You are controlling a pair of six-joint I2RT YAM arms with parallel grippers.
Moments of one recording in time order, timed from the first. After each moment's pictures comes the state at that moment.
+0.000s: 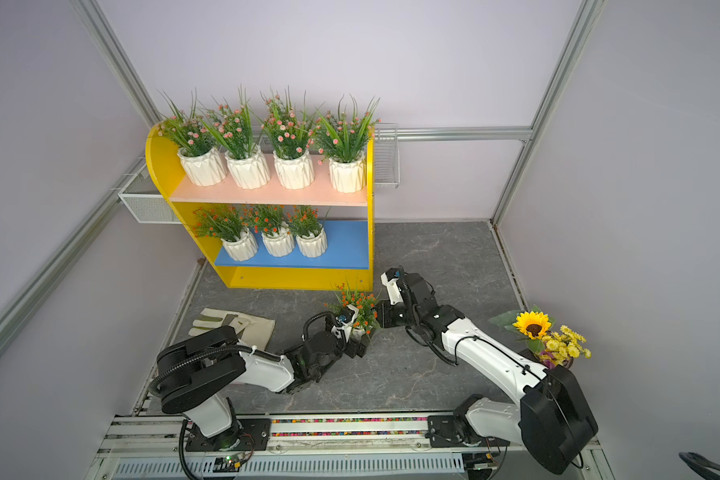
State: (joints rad) left arm -1.13 1.71 0.49 0.96 -0.42 -0.11; right arm 0.58 1.20 0.77 -0.29 -0.30 0.49
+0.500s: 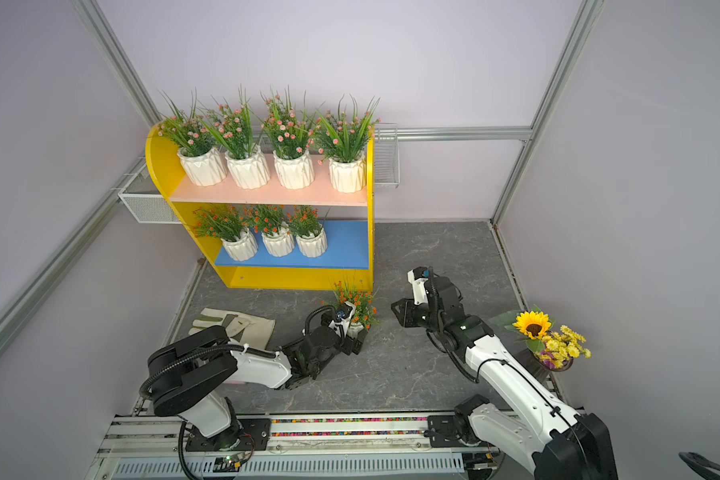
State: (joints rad) left arm -1.07 1.64 0.52 0.78 -0.42 -0.12; right arm 0.45 1.00 0.70 -0.38 -0.27 0.48
